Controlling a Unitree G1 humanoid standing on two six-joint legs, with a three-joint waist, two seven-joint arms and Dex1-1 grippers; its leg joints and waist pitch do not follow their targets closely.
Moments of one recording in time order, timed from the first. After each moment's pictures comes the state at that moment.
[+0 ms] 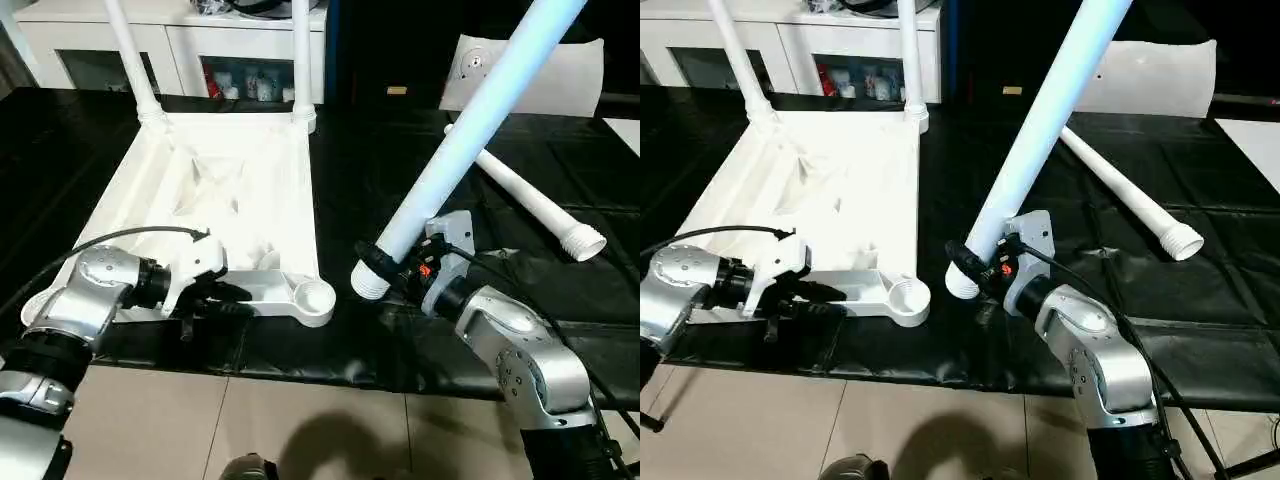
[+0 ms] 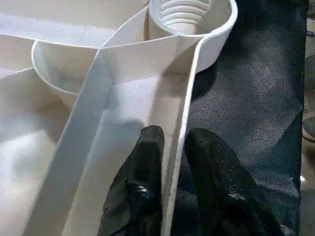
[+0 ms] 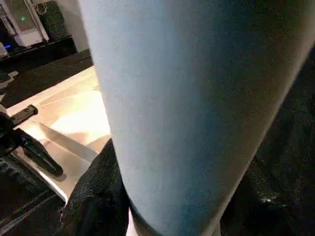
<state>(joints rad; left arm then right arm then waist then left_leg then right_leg) -0.57 0.64 -0.29 0.66 -0.09 -0.02 -1.33 -0.23 -0.20 0.05 -0.10 0.36 0.50 0.51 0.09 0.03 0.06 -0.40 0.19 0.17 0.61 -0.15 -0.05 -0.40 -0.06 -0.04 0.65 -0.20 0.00</state>
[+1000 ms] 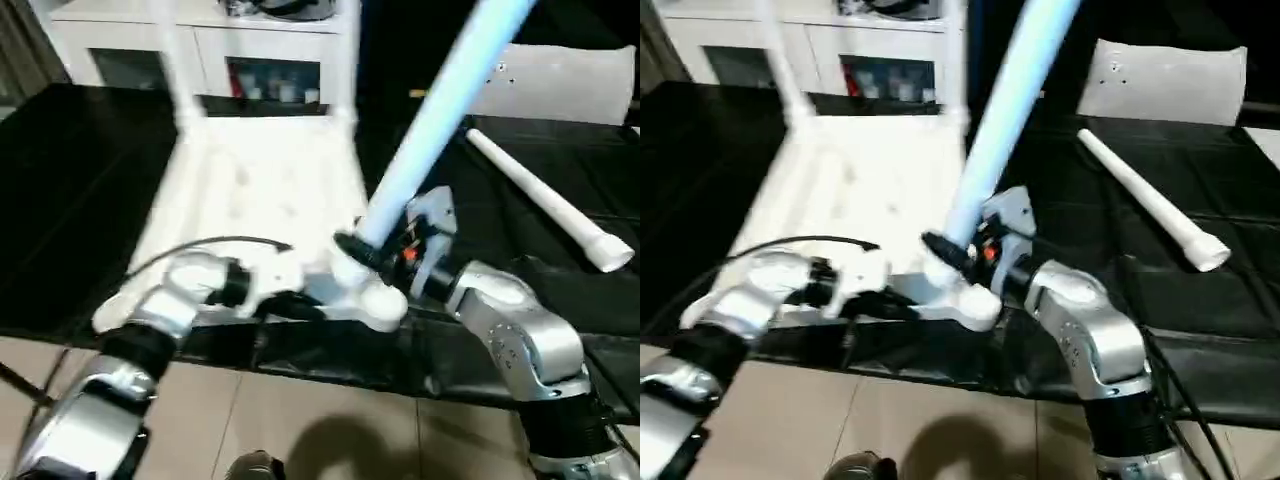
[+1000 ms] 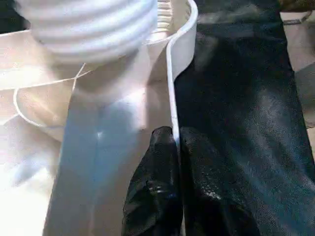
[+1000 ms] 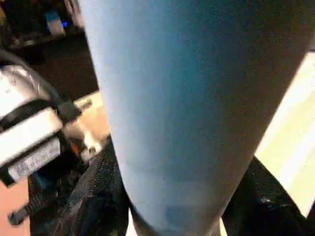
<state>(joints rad) -0.66 0.37 -0.38 0.76 0.04 -0.24 -1.24 -0.34 -0.26 0.12 -0.08 0.36 0.54 0.62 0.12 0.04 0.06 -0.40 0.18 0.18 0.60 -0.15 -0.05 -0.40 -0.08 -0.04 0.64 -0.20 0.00</state>
